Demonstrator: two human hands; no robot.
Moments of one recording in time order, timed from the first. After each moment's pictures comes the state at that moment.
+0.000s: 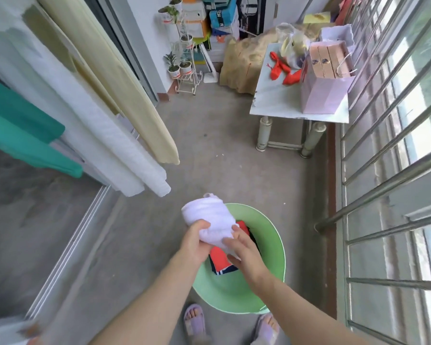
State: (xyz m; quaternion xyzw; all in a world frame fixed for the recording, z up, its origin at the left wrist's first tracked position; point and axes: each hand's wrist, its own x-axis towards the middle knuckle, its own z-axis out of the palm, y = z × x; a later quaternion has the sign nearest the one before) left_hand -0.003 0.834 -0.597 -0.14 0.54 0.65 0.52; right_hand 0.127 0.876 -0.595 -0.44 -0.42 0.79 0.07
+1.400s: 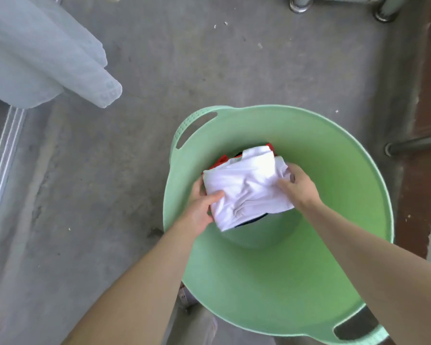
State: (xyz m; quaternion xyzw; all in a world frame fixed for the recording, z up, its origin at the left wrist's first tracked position) left_hand -0.095 0.814 -1.061 -0.08 0.61 0.52 0.60; right_hand 0.072 0.970 -1.042 -0.60 -0.58 0.54 -0.06
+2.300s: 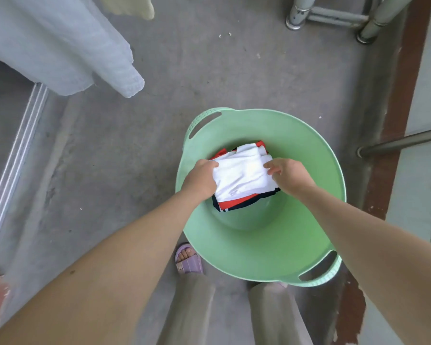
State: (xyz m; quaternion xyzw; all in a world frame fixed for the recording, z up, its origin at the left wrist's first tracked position) left_hand -0.104 0.828 -0.964 0.36 0.84 0.04 0.41; right_hand 0.073 0.967 -0.962 -0.47 -0.77 0.40 -0.17
